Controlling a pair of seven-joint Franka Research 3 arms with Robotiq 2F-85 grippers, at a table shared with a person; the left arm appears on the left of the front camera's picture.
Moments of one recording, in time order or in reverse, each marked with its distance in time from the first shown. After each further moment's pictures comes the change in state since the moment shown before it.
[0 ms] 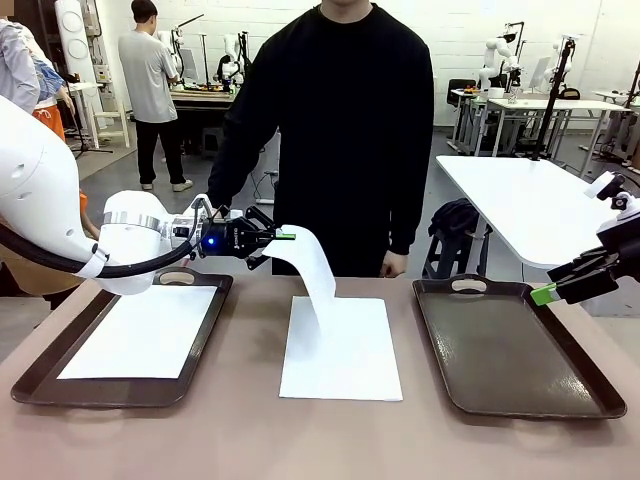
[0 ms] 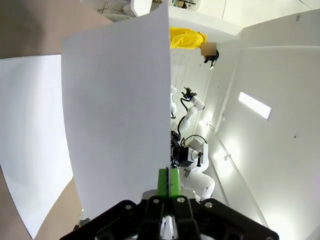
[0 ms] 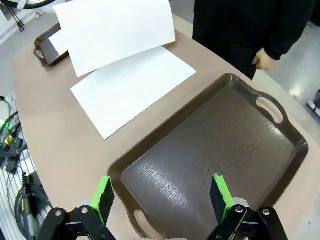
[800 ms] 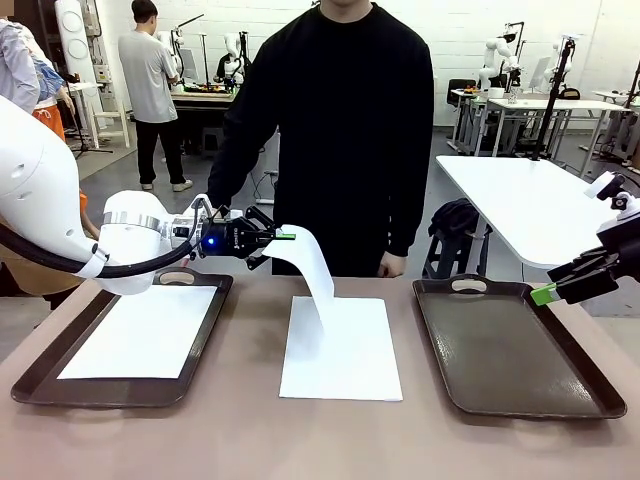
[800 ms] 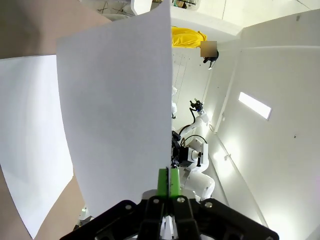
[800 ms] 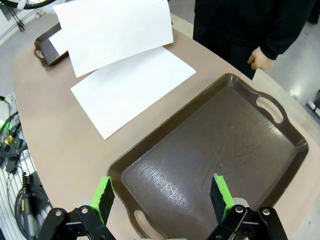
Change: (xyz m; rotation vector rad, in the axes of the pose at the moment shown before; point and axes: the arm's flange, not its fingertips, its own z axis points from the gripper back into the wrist) left arm 0.000 0.000 0.000 0.000 0.000 0.000; right arm 0.000 0.000 0.000 0.000 0.000 0.000
